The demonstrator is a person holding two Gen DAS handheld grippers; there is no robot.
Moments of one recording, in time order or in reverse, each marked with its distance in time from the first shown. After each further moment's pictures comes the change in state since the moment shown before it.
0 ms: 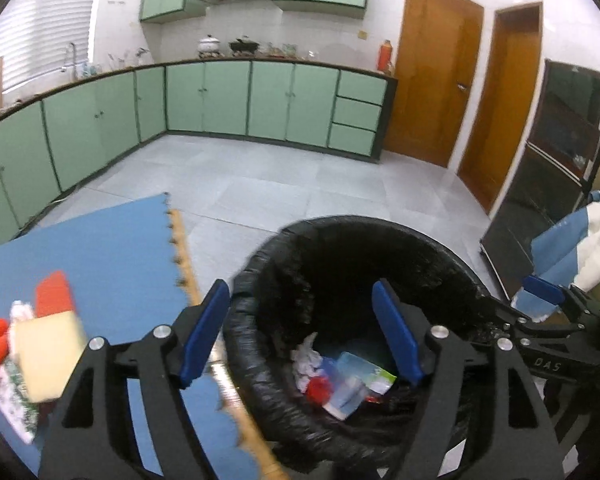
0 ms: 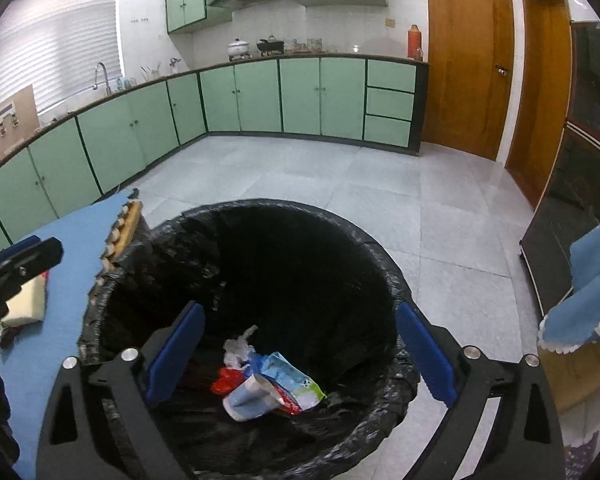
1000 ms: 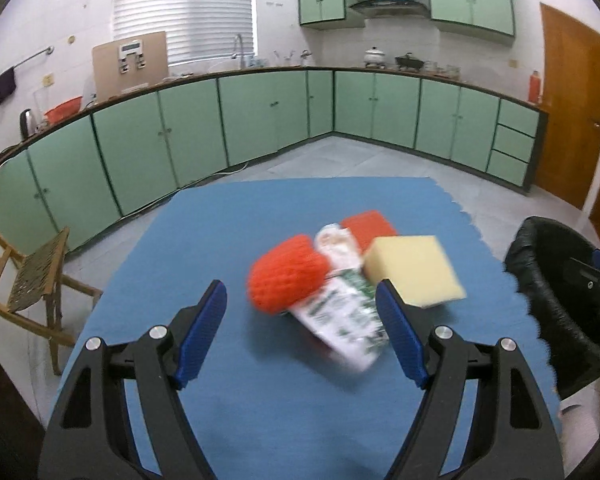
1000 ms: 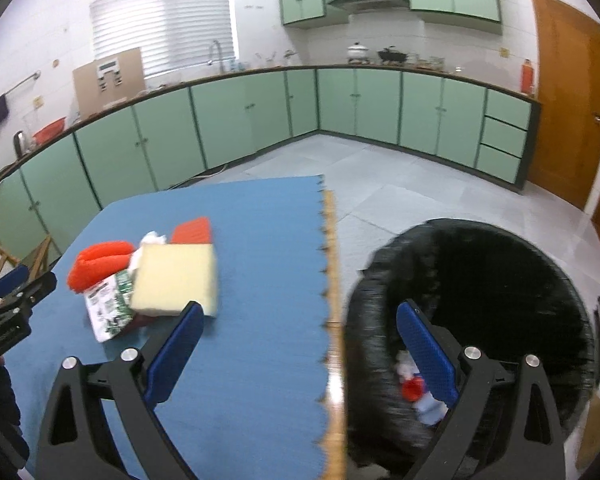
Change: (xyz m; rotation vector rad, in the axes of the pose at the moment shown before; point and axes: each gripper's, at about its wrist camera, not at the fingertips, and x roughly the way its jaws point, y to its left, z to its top) left arm -0.154 0.225 -0.080 -0.191 -0.036 0.523; right arm -0.018 0.240 -0.024 -0.207 -0.006 0.306
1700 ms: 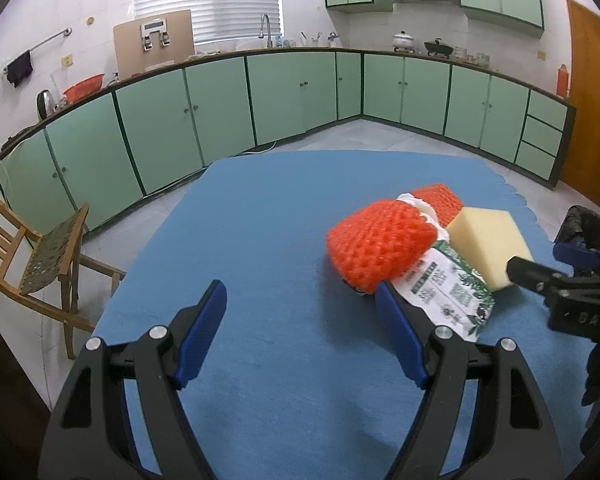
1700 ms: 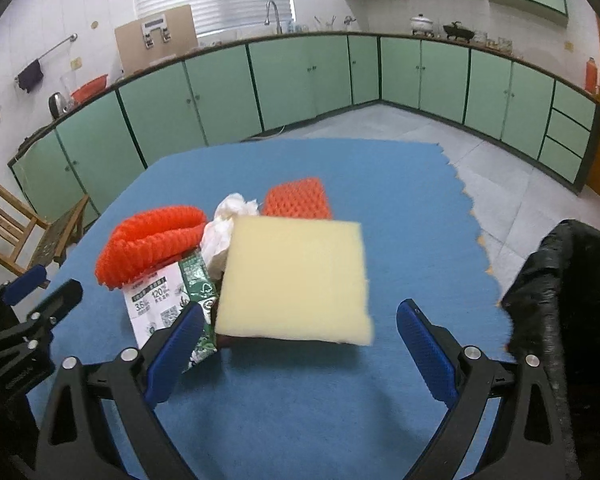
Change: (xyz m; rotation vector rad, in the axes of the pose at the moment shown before) left arm 0.033 0.052 -0.017 -0.028 0.058 0.076; right arm 0.087 0.105 -0.002 -0.084 0.129 0.157
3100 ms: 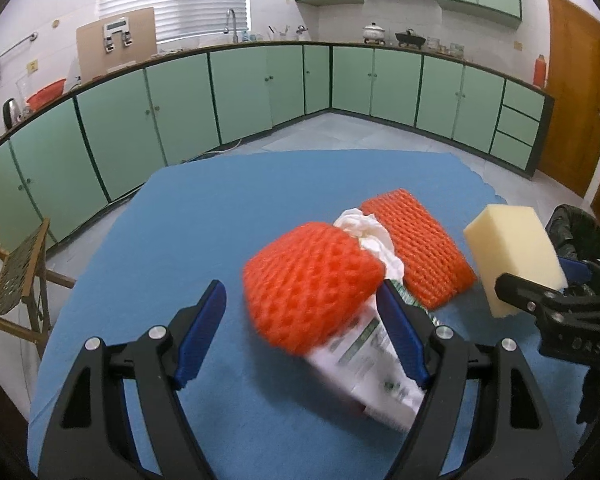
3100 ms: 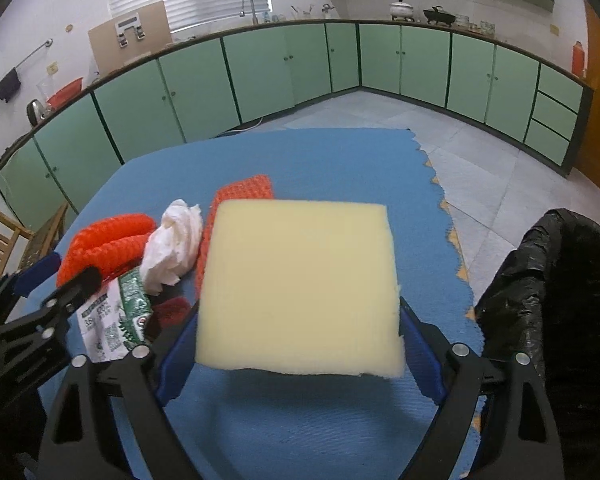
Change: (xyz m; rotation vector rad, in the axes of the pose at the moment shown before) left arm 0.048 -0.058 0.025 0.045 0.028 -0.100; right arm 0.007 -0.042 0.013 0.052 0.038 -0.050
